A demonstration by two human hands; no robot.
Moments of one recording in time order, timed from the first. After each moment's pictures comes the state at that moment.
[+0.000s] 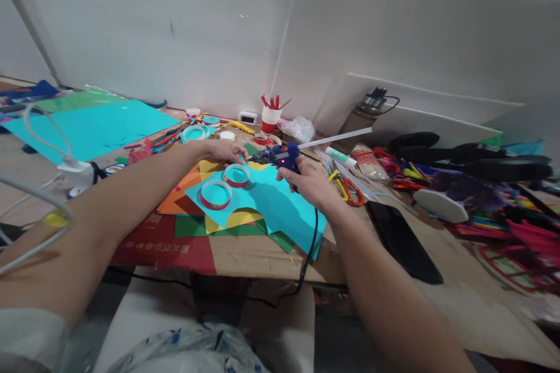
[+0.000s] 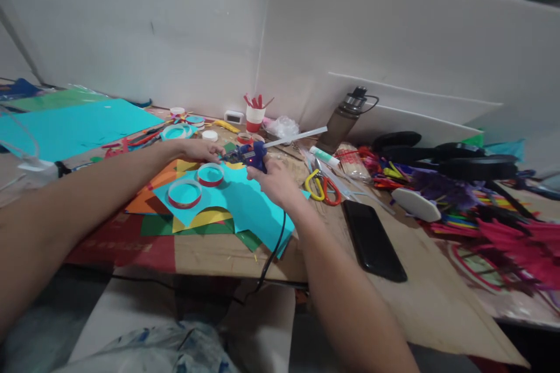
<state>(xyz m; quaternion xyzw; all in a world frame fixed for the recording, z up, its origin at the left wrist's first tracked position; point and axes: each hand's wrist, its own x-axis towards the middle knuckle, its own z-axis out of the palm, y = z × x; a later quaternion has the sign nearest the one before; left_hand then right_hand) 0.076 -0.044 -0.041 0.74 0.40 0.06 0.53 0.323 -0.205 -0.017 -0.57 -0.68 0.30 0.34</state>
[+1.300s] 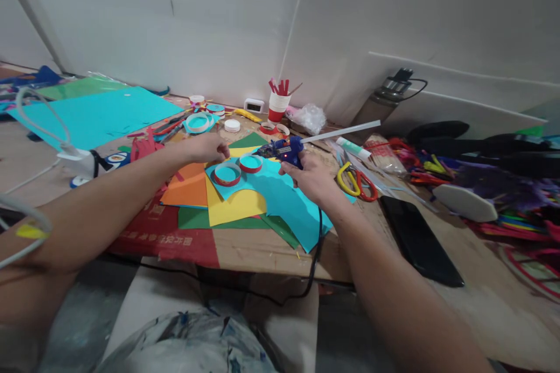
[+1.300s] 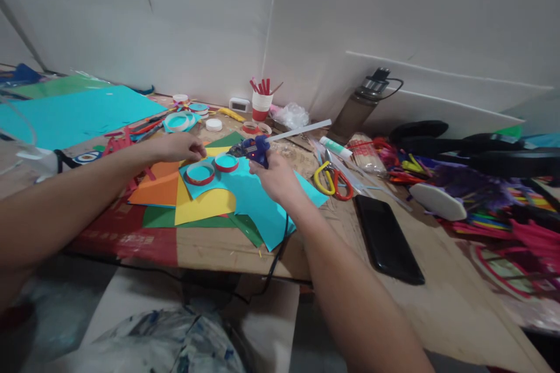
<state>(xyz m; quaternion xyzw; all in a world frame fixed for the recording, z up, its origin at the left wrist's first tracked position) 0.042 -0.089 -0.025 0.82 0.55 -0.04 0.16 0.316 -0.197 -0.034 -0.60 -0.66 0.31 0.33</state>
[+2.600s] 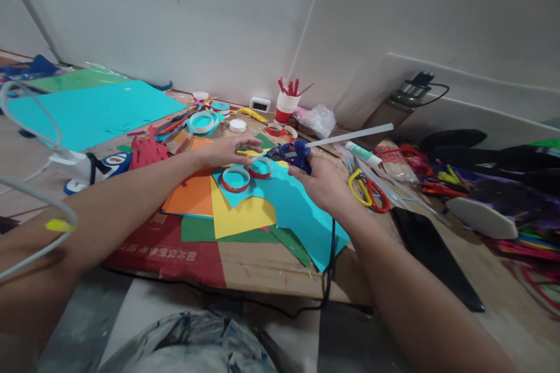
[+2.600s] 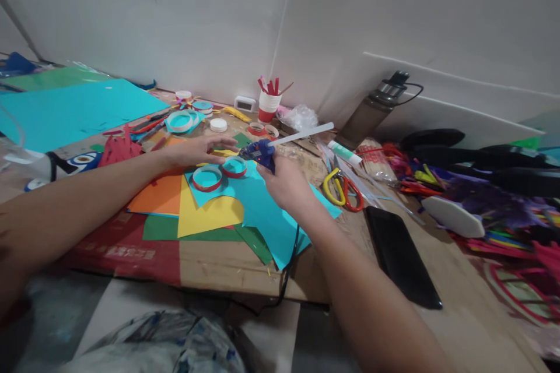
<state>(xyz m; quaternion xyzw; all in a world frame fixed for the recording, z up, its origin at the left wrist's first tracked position) 0.052 -0.078 -0.059 0.84 0.34 0.19 0.37 0.308 -0.189 -0.023 -0.65 -0.70 0.18 0.23</state>
